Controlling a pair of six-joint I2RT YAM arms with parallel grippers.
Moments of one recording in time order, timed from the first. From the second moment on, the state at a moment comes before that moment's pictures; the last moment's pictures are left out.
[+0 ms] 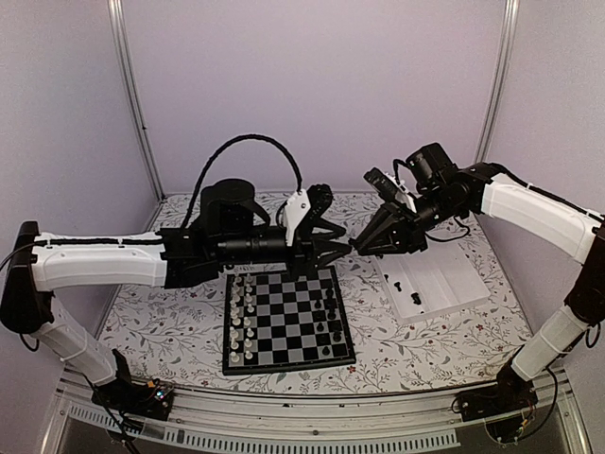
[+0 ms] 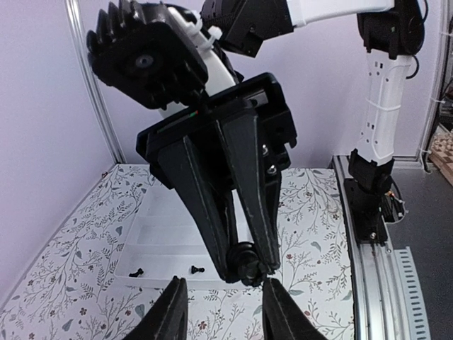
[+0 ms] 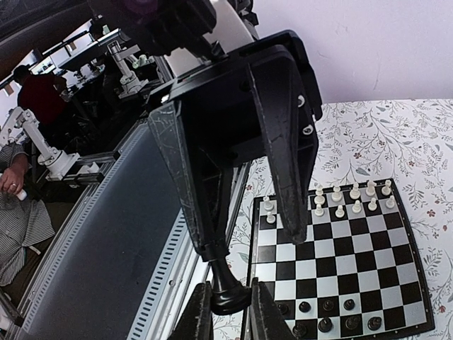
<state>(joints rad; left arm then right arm) -1.05 1.49 1.08 0.27 0.27 0.16 0.58 1.56 1.40 -0.78 -1.22 -0.61</state>
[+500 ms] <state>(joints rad) -1.05 1.54 1.13 0.28 0.33 0.15 0.58 1.56 1.40 -0.78 -1.22 -0.61</state>
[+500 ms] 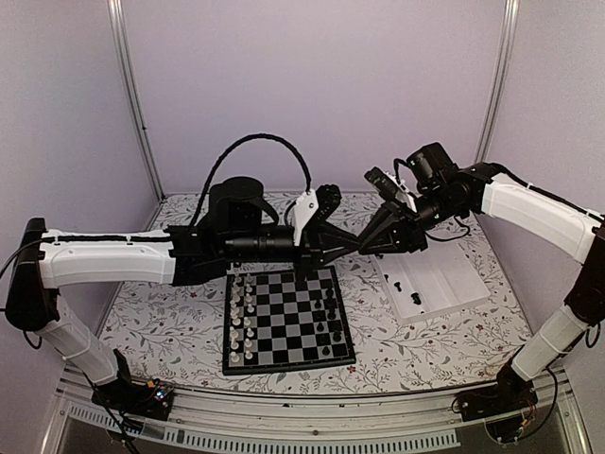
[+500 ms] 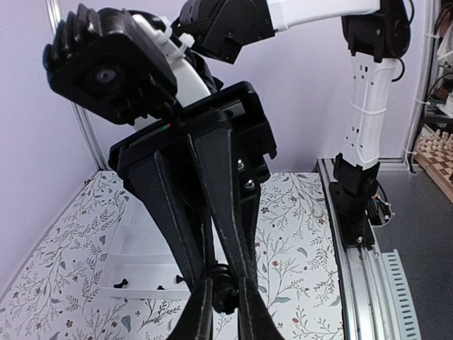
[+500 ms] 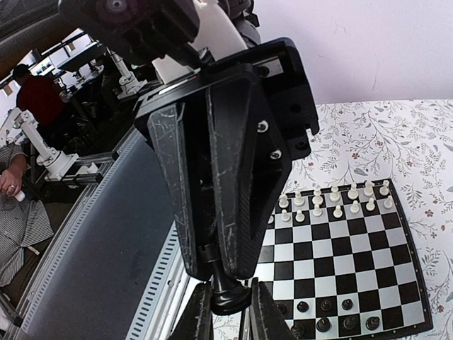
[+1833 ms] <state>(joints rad) -1.19 1.93 1.31 -0.38 0.20 0.27 0.22 1.32 0.98 -0.60 -1.00 -0.63</state>
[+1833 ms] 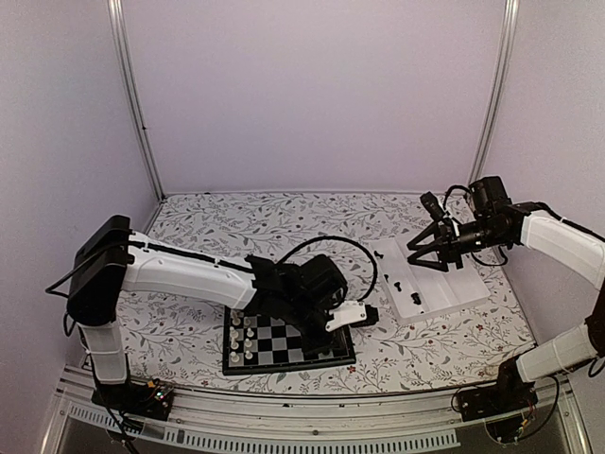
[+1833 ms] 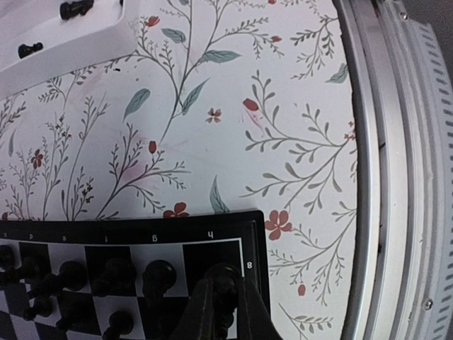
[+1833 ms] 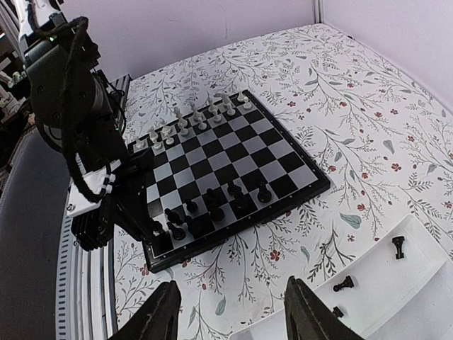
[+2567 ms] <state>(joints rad) -1.19 2.00 1.37 -0.48 0.17 0.29 0.22 1.32 0.97 -0.60 -1.02 -0.63</state>
